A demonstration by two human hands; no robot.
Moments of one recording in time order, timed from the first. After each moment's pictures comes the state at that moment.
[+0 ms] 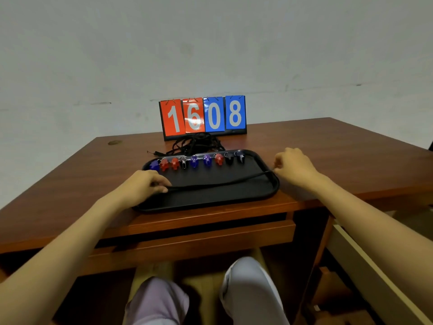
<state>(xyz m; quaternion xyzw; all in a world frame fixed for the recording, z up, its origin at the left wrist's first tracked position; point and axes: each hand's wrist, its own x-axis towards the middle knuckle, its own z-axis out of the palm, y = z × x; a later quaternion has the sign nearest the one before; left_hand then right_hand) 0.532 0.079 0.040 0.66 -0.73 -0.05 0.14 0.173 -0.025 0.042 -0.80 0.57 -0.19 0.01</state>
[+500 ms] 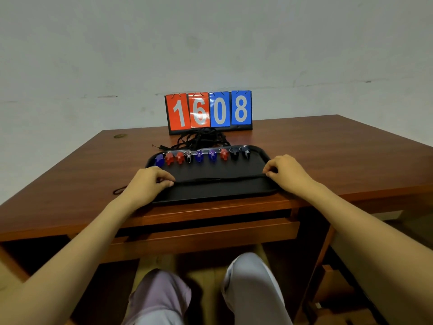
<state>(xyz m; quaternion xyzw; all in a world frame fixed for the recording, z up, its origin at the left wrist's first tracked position) 0.524 0.086 0.022 0.69 -0.69 -0.03 0.24 0.194 -0.013 0.025 -0.84 0.51 -0.21 0.03</state>
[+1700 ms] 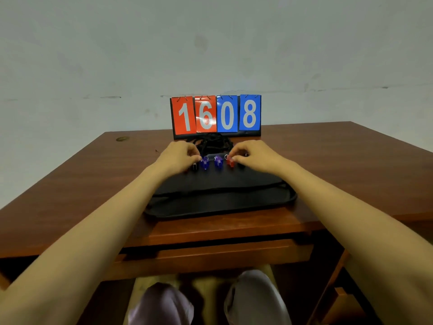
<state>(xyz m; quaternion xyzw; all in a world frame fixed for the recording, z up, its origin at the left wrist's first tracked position) 0.499 -0.006 0.074 0.68 -0.68 -0.06 0.26 0.280 -0.071 0.072 -0.89 0.38 -0.21 0.15</state>
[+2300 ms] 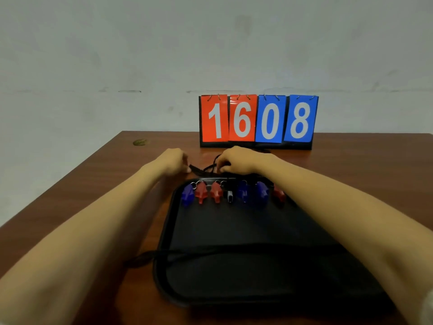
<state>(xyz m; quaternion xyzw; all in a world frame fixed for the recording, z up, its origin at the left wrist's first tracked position) 0.643 -0.124 0.048 0.78 -0.61 -0.08 0.11 0.454 -0.208 0.059 -0.96 0.29 0.01 0.05</state>
